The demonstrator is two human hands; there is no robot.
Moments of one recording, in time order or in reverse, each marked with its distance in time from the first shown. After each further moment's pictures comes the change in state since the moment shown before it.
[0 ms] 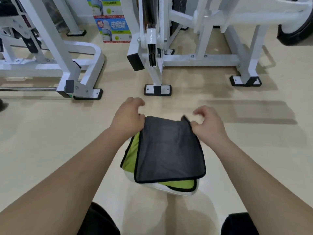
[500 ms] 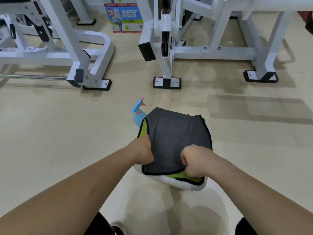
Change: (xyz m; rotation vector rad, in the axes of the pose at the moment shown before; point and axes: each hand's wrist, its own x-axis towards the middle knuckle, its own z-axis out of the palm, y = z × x) left_hand -0.072 -0.013 0.049 0.124 -0.679 -0.391; right_hand -0.071 -0.016 0.041 -0.755 -0.862 -0.111
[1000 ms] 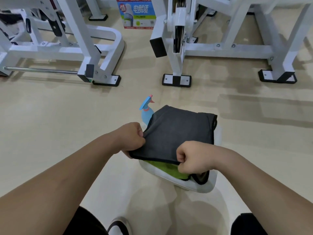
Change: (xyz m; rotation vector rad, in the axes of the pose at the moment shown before) left_hand -0.021 -0.035 -0.046 -0.296 0.097 -0.085; right_hand 0.004 -0.021 -0.026 0.336 -0.175 -0.153
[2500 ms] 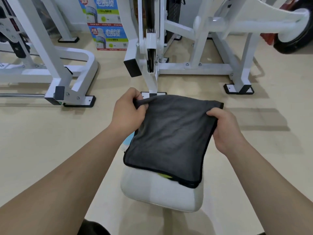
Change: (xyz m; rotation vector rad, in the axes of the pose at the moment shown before) left_hand 0.063 0.085 -0.025 -0.405 0.619 0.658; right_hand -0.008 0.066 -0.078 1.444 1.045 -0.079
